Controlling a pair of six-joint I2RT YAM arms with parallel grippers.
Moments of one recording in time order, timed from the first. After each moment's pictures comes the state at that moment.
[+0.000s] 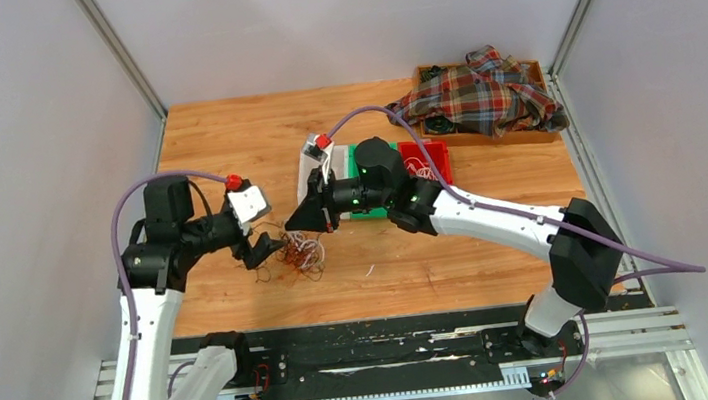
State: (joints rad) left arm -0.08 0.85 1.05 -0.92 0.83 0.80; right arm 0.95 1.57 1.21 0.22 -0.57 0.43
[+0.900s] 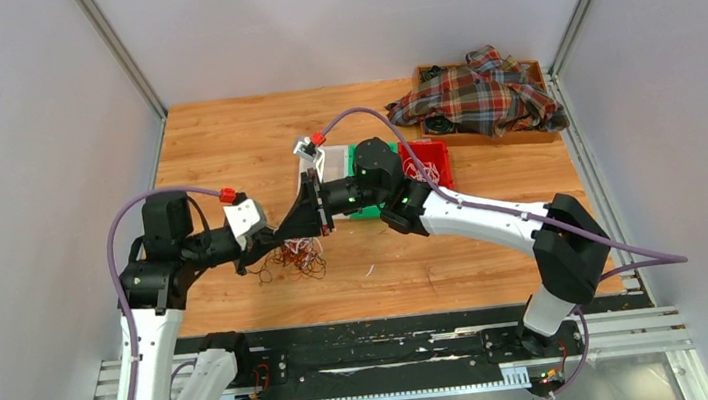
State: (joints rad) left arm -0.08 0.74 0.99 -0.92 0.96 0.70; right arm 0.96 1.64 1.22 0.46 -0.79 0.64
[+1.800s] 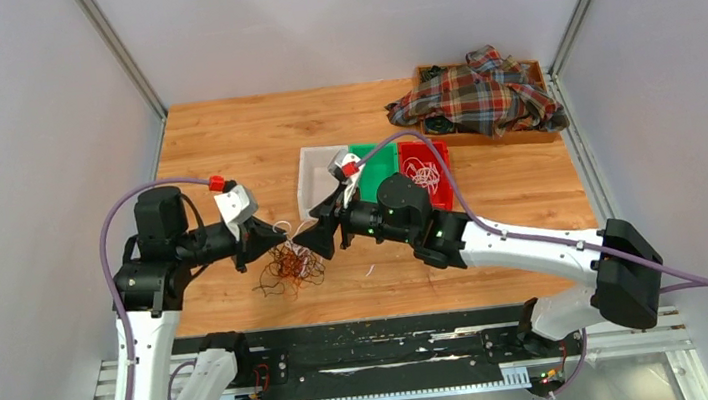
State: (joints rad) left arm -0.08 0.75 1.03 -0.89 0.99 0.50; right arm 1.08 1.37 0.98 0.33 -0.15 0.33
